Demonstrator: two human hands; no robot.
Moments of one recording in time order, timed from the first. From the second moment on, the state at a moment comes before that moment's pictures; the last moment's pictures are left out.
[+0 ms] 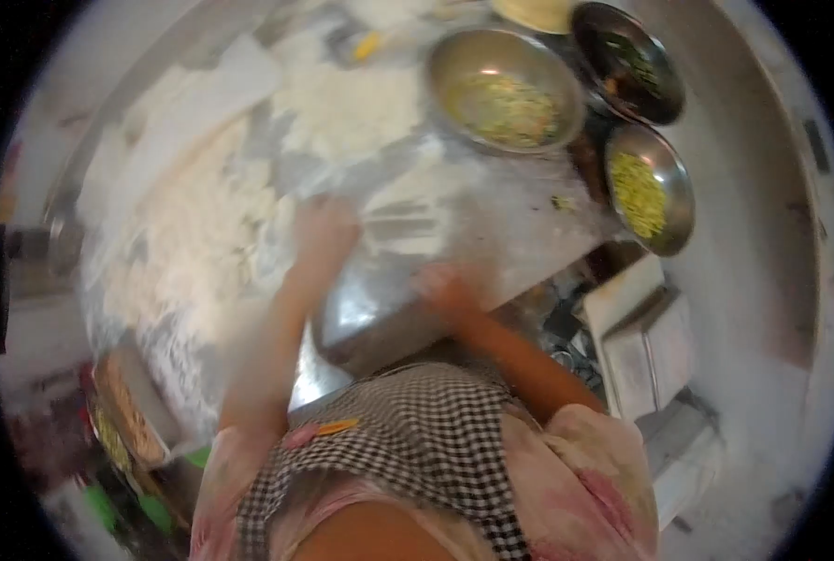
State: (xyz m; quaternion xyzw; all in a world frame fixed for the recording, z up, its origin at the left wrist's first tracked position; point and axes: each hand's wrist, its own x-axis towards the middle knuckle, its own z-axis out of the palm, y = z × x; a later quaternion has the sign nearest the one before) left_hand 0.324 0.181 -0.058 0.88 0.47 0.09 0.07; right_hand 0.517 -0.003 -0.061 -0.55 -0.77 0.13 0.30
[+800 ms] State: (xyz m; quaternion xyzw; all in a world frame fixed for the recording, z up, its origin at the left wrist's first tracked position) left_hand 0.104 0.017 0.028 0.19 0.70 0.59 0.35; right_hand 0.617 0.009 -0.012 -0.69 -0.53 0.11 0.48
